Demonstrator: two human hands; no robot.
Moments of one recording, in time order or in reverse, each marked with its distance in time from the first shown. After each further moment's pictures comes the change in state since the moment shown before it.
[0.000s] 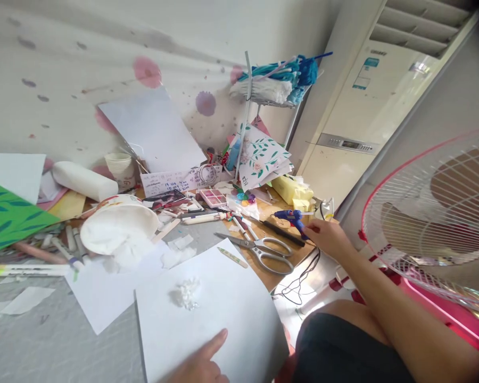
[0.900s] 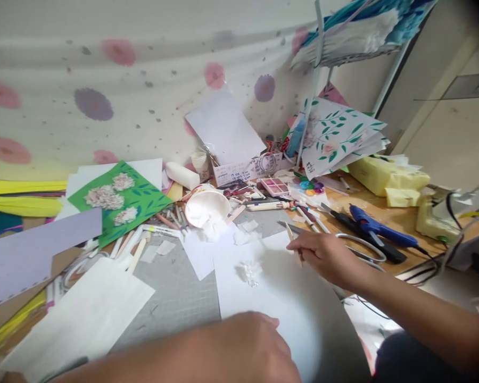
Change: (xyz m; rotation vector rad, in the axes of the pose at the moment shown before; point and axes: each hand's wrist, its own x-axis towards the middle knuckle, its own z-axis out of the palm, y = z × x) left_hand 0.028 -0.020 -0.097 -0.492 -0.434 -0.244; right_hand -0.024 -0.151 0.057 0.366 -0.151 -0.758
